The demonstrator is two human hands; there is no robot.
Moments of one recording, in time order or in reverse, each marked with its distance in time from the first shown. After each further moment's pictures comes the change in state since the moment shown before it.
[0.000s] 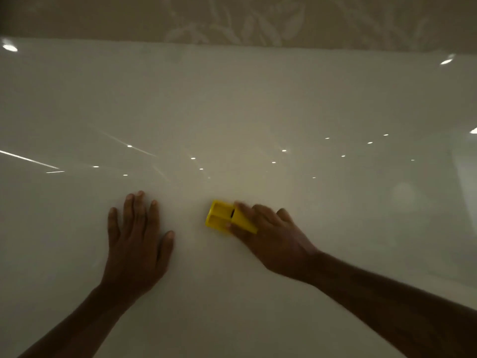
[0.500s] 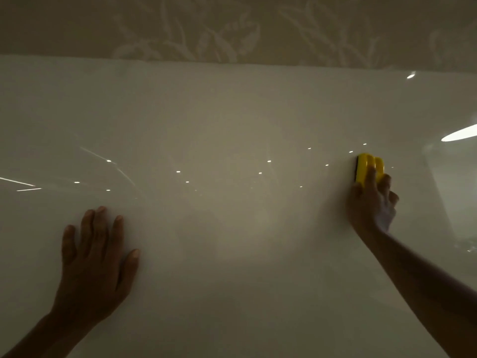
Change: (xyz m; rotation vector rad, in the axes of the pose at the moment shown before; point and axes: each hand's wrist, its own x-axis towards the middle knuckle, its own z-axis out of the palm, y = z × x) left_hand 0.020 0.024 0.022 0.070 0.024 0.038; right_hand -0.113 0.225 0.000 0.137 0.216 1.427
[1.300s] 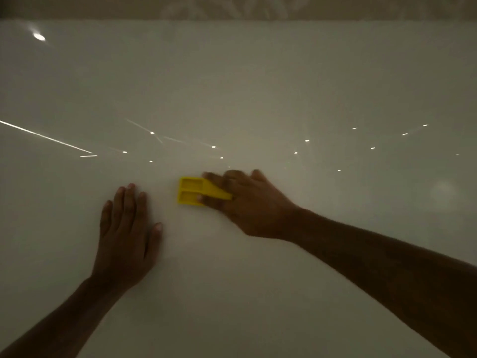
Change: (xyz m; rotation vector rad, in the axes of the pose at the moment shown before) left_hand -0.033 -0.004 -0.030 -0.109 -0.041 -0.115; right_hand -0.165 -0.186 0.029 0.005 -0.278 -1.611
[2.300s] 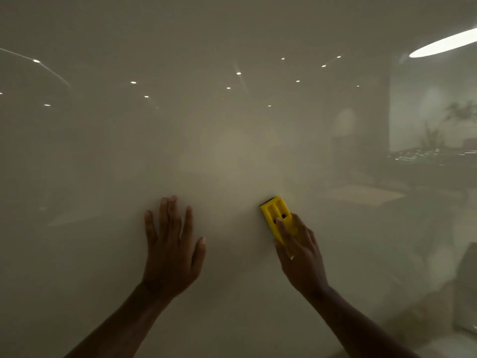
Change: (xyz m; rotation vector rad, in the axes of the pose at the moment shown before) left_hand -0.155 0.149 0.016 -0.365 -0.278 0.230; right_hand -0.307 -0.196 0.011 0.284 0.034 1.081
